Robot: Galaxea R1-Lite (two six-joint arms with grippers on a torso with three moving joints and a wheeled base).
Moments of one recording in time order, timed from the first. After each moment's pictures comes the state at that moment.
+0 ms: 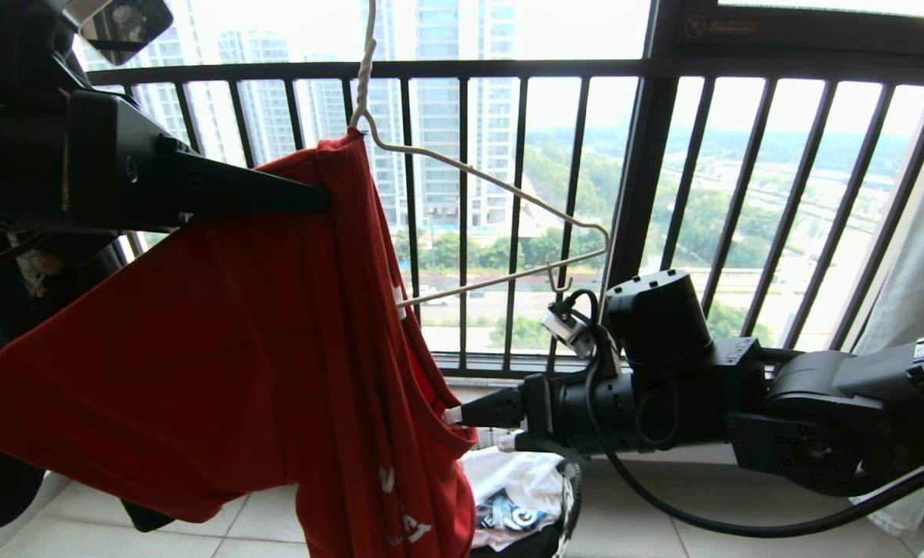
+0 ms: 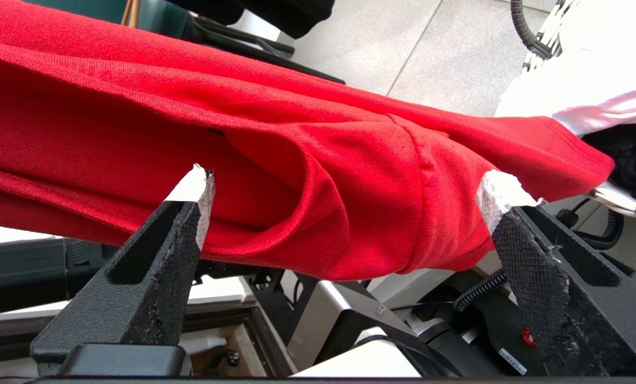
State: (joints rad) left arm -0.21 1.44 -1.48 0.35 -1.05 -0.07; right arm 0.64 1.82 -0.97 -0.32 0.54 0.73
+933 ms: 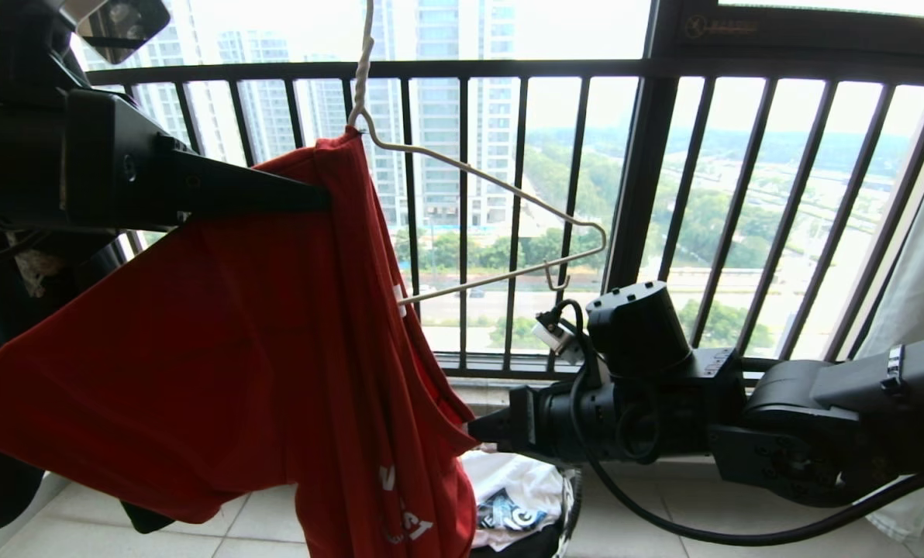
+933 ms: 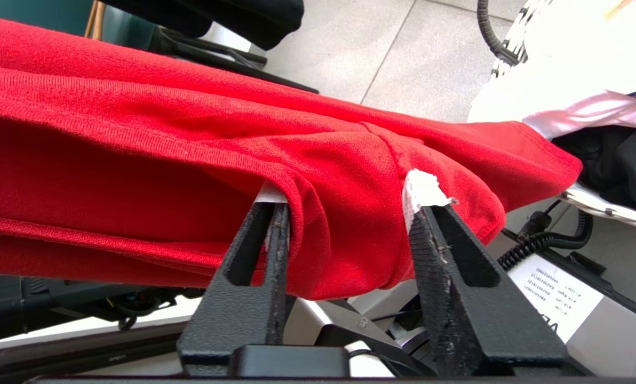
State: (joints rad) left arm -0.21 1.44 -1.48 0.35 -1.05 -0.07; right arm 0.67 1.84 -0.98 -0.32 0.44 0.73
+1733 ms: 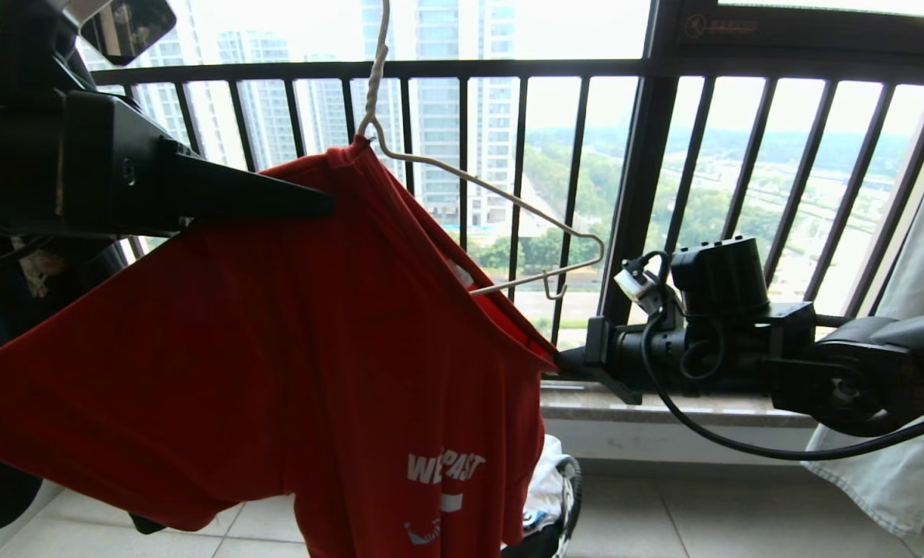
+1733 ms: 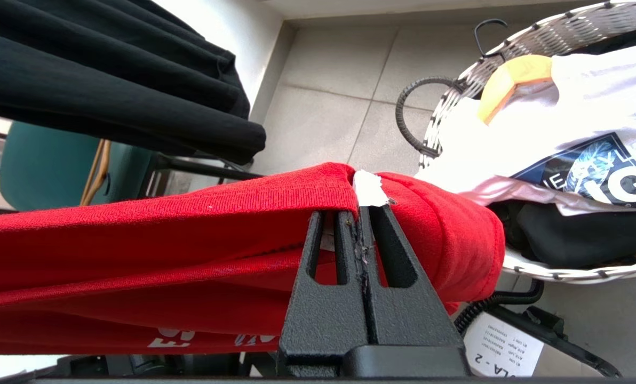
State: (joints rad) left arm -0.23 1.43 -1.47 0.35 -1.06 -0.08; right arm 0.41 1.80 -0.99 -0.32 0.44 0.72
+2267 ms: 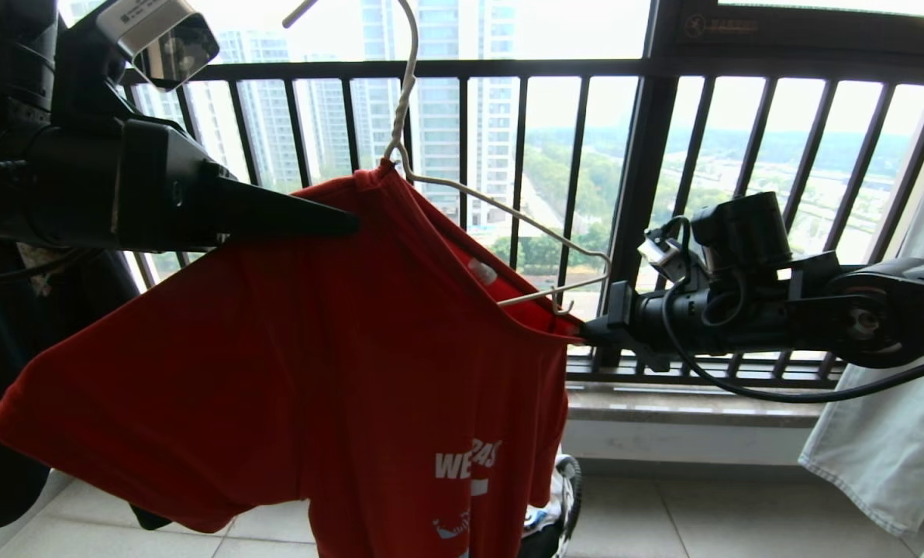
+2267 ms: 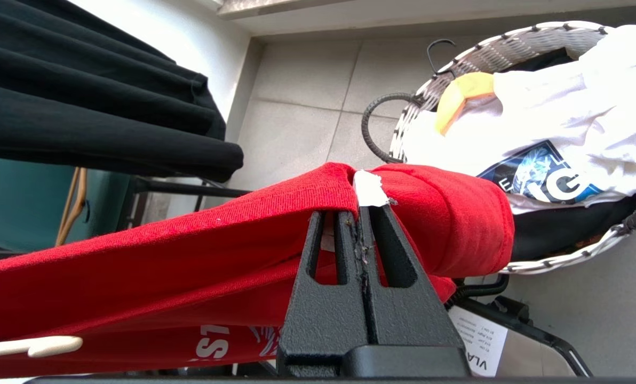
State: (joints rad) left arm -0.26 1.47 -1.47 0.35 -1.05 -0.06; right arm 0.33 1.80 -1.18 -0.06 0.44 0.67
